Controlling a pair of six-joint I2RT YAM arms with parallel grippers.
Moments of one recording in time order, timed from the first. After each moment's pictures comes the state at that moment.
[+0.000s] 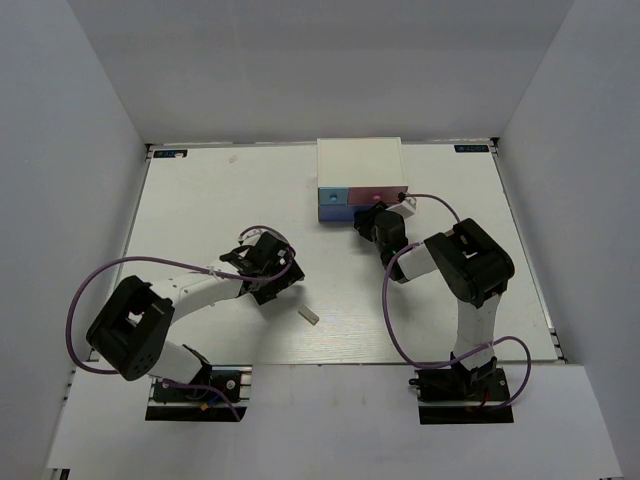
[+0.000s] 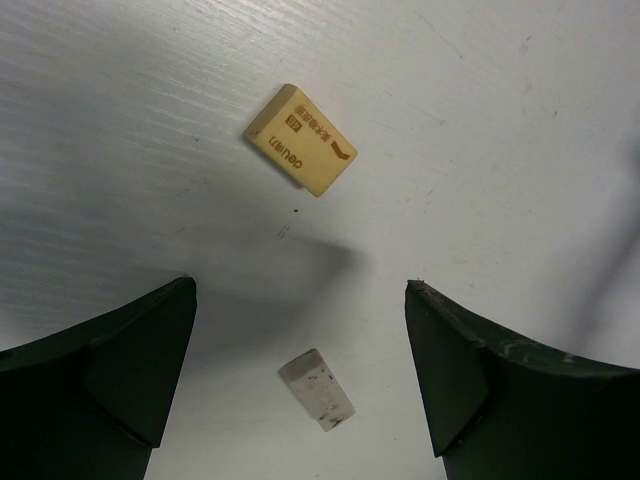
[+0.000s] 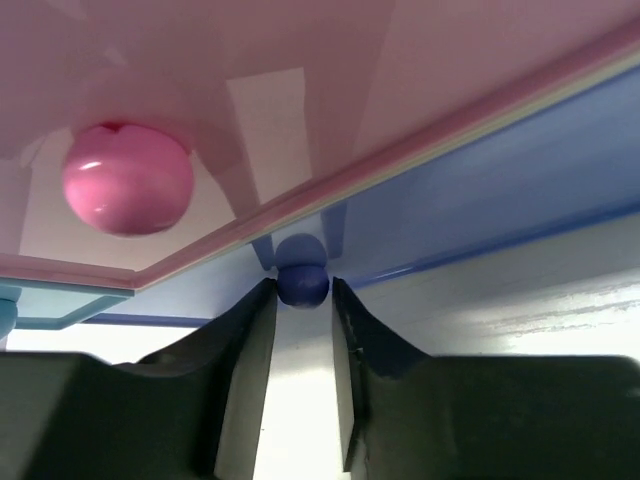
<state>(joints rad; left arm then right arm) -0.66 1.43 0.72 -0.34 -0.15 -1.13 0.54 1.96 0.76 0.90 0.31 0.86</state>
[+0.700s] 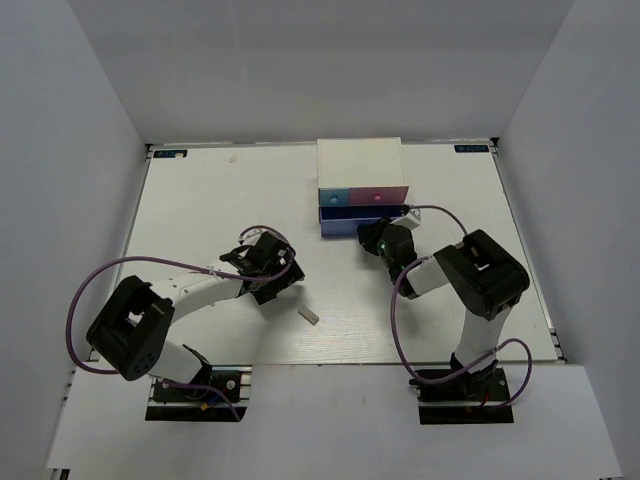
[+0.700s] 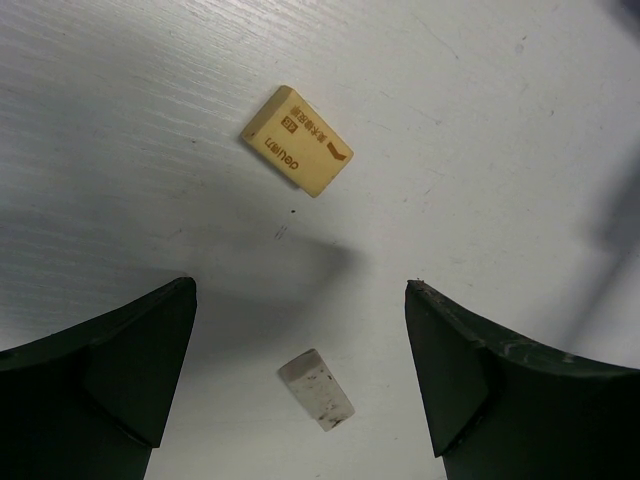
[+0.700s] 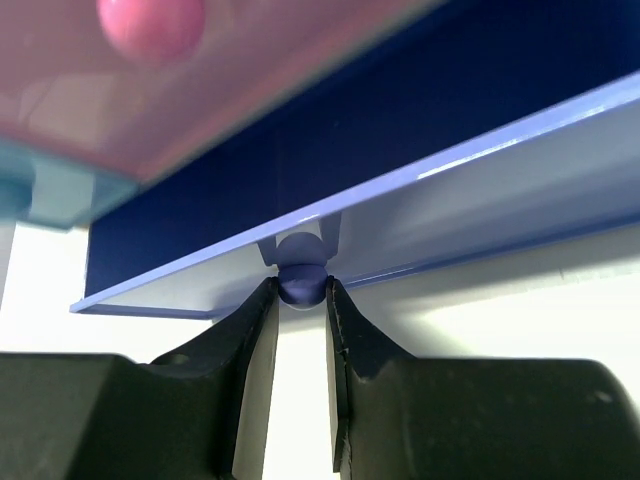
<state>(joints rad) -0.66 1.43 0.72 -0.34 -0.15 -1.12 0.55 1.86 0.61 0.95 0.27 0.83</state>
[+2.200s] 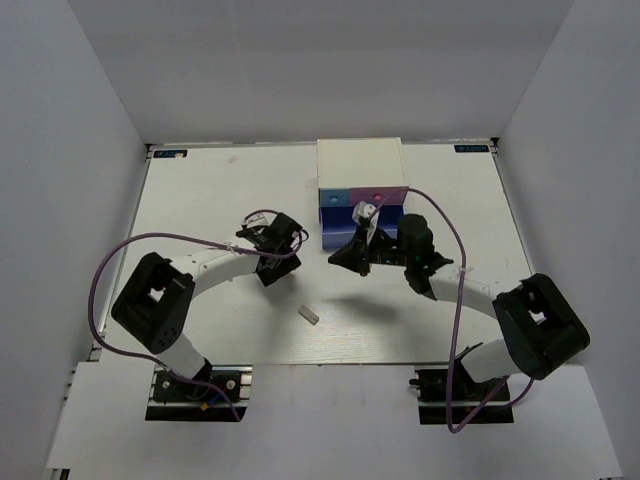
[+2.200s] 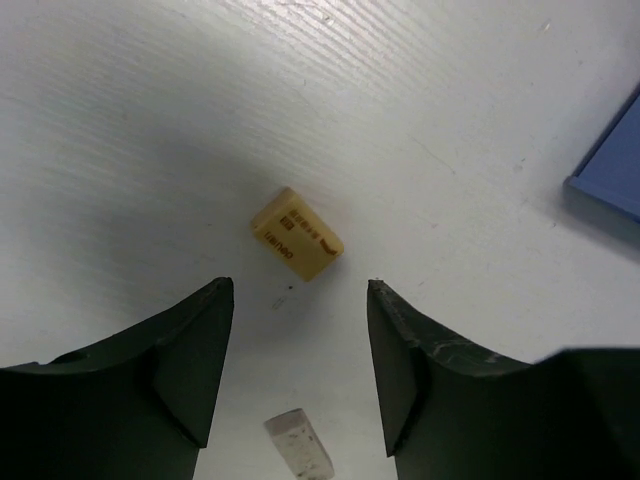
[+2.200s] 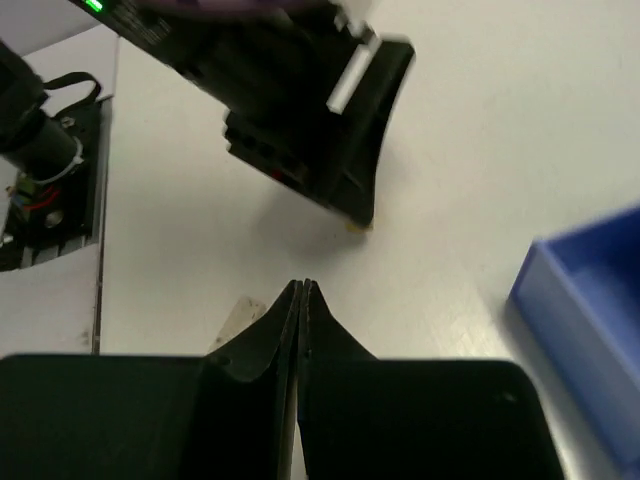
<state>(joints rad) -0.65 1.59 0.95 -0.54 -0.30 -1.13 0.59 1.42 0.53 0.70 -0.76 0.11</state>
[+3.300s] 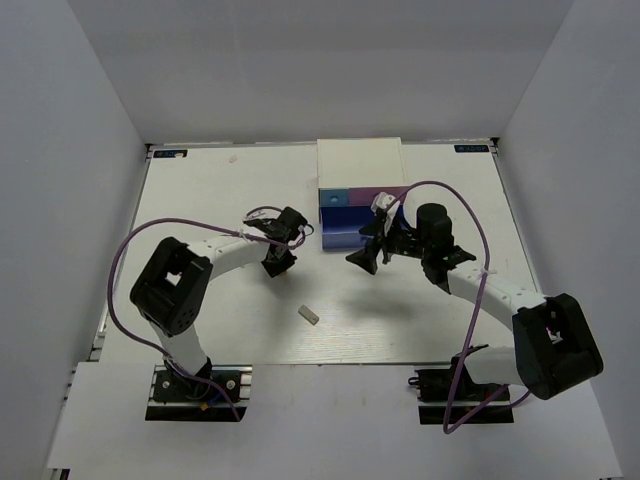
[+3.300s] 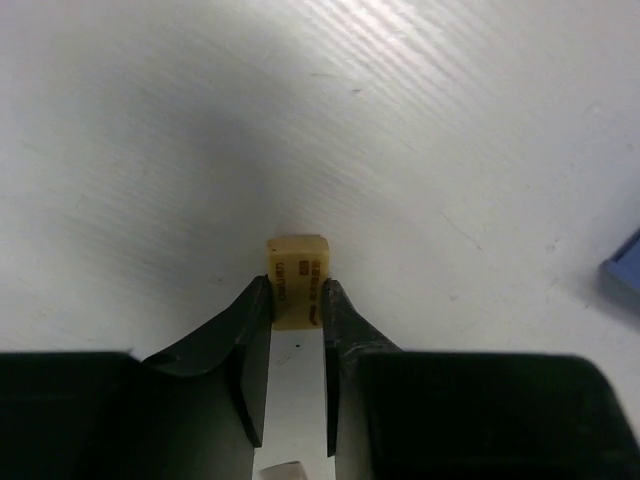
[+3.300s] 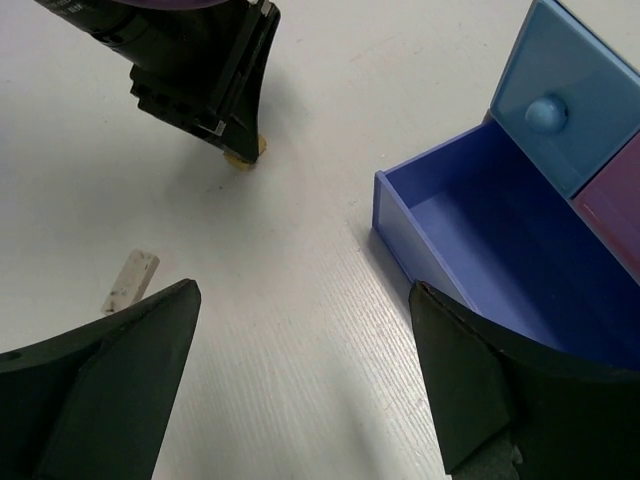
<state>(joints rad) -0.63 1.74 1.07 -0.62 -0.36 -1.18 0.44 1.30 0.64 0.33 -0.73 -0.17</state>
